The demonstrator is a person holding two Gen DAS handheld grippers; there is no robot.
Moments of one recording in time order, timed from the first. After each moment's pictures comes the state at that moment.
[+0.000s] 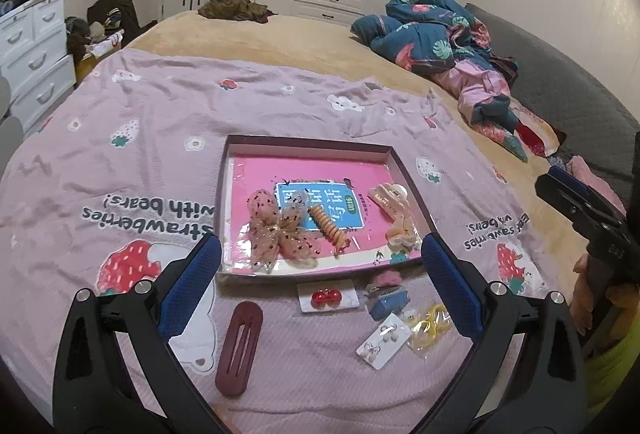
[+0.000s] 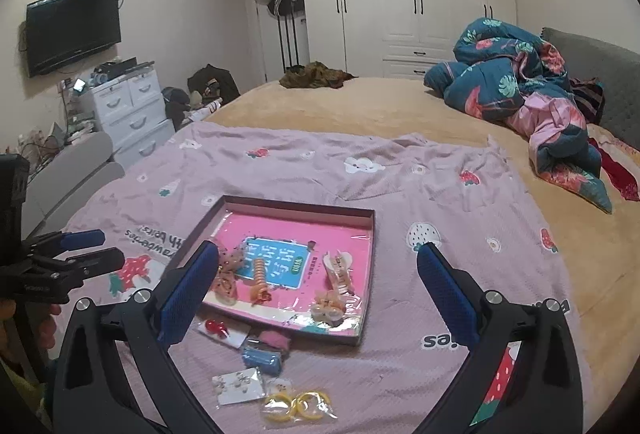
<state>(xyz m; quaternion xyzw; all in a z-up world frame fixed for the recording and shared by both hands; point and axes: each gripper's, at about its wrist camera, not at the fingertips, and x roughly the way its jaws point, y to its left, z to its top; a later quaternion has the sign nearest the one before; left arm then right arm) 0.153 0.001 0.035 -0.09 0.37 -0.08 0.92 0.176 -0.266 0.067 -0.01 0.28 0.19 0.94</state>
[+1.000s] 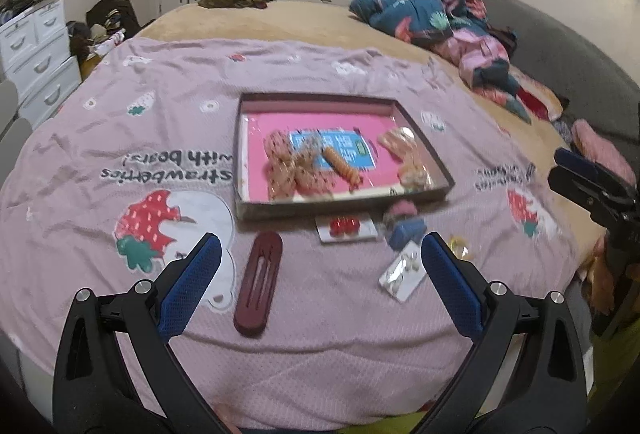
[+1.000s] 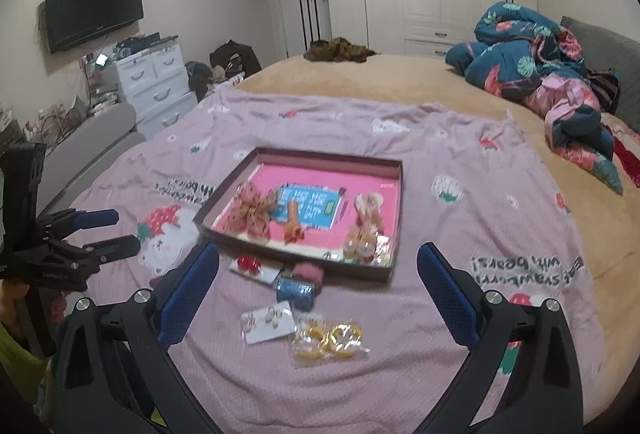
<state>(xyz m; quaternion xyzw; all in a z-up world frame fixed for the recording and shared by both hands) 0.096 0.003 -0.003 -0.04 0.39 -0.08 0.91 0.119 -0.255 0.034 -0.03 0.32 0.23 0.92</state>
